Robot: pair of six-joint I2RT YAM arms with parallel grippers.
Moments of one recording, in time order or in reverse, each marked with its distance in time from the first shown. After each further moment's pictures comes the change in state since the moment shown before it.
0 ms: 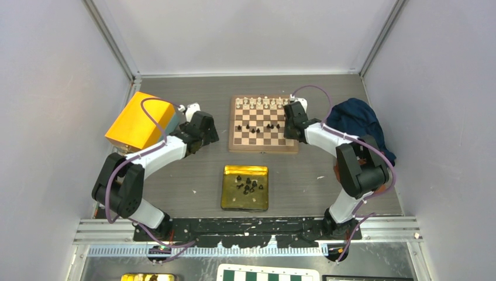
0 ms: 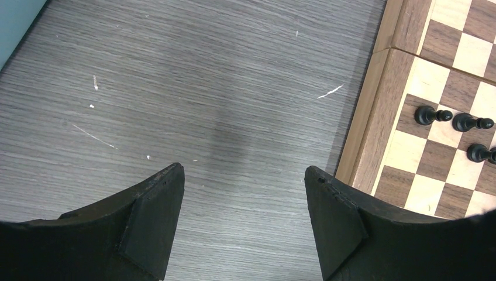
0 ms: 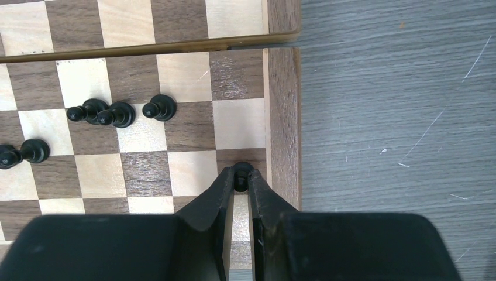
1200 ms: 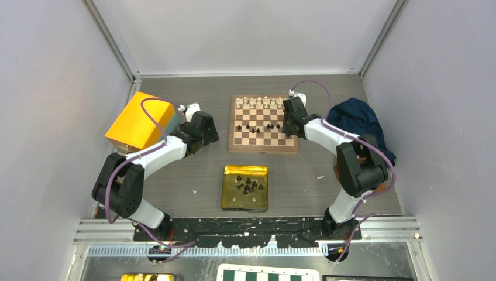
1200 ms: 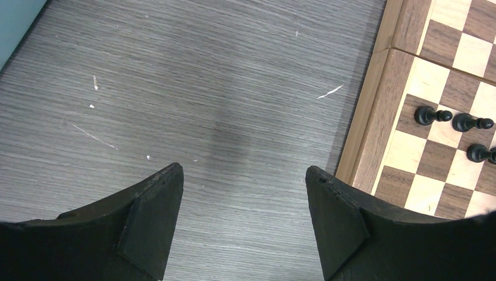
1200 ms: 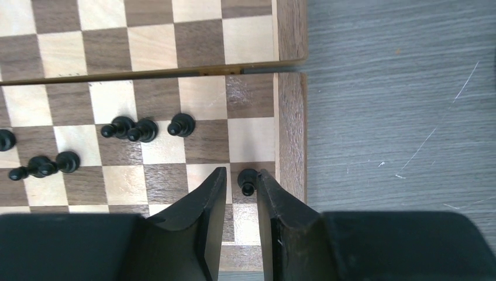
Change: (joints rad) left arm 0.000 0.000 0.000 0.000 0.000 0.000; right arm 0.000 0.016 0.063 -0.033 -0.006 -0.001
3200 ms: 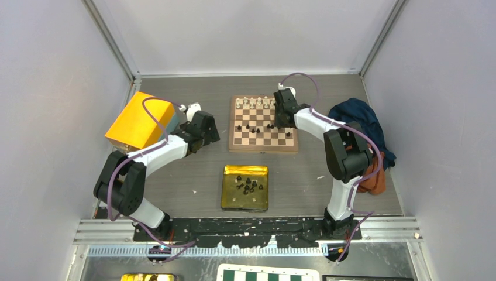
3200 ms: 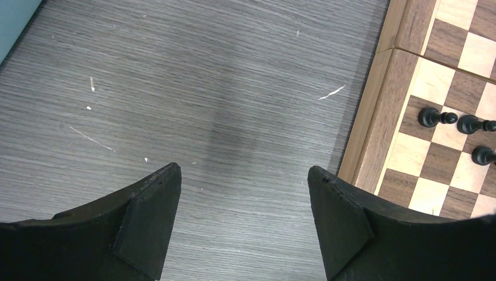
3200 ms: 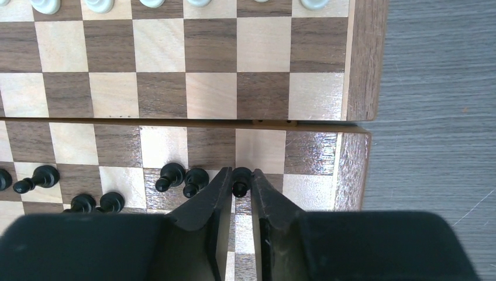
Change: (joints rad) left arm 0.000 0.021 0.010 0.001 -0.001 0.001; right arm 0.022 0.190 0.230 -0.063 -0.054 -0.021
